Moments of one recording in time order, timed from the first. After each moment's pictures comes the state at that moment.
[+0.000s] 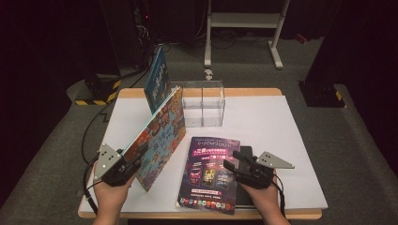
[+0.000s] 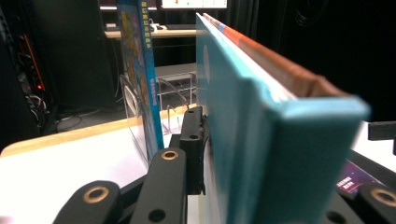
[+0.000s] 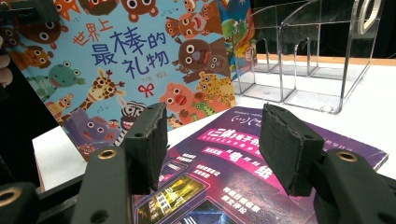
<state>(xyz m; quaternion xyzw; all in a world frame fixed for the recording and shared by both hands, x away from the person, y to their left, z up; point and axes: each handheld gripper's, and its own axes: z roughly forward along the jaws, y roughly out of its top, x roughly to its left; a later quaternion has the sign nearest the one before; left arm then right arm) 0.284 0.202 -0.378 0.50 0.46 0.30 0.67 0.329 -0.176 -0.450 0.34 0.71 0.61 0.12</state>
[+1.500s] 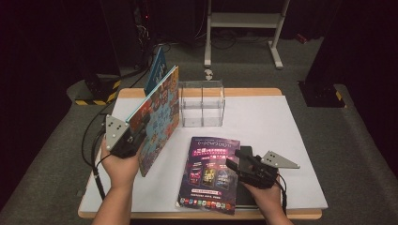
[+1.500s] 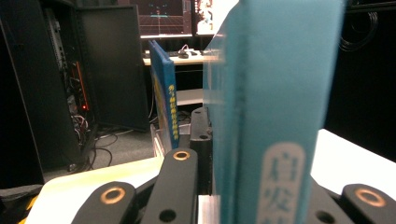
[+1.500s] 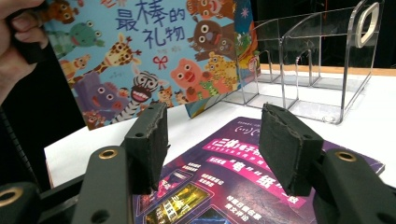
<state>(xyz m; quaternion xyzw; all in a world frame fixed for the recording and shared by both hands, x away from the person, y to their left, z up) 0.338 0.176 -0.325 0.44 0.47 0.37 0.67 0.327 -0.183 -0.442 0.33 0.70 0.63 0.12</state>
